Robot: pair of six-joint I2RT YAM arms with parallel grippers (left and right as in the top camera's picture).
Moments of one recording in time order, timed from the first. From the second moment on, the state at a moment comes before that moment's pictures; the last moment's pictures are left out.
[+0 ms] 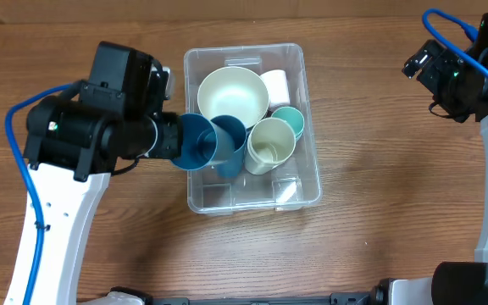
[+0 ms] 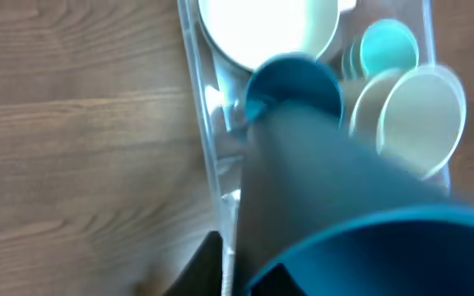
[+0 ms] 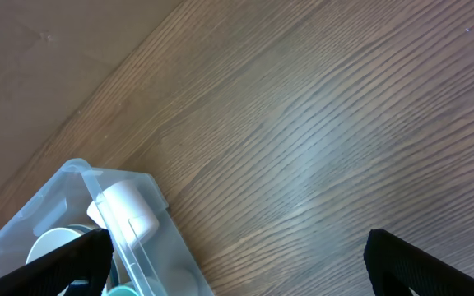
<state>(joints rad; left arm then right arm) -0.29 1.45 1.83 -1.50 0.10 -0.25 -0.20 1.59 1.71 -1.09 -0.13 0.52</state>
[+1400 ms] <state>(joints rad) -0.29 1.46 1.83 -1.39 -0.01 -0.27 -0.20 1.59 1.71 -1.09 -0.13 0.52</state>
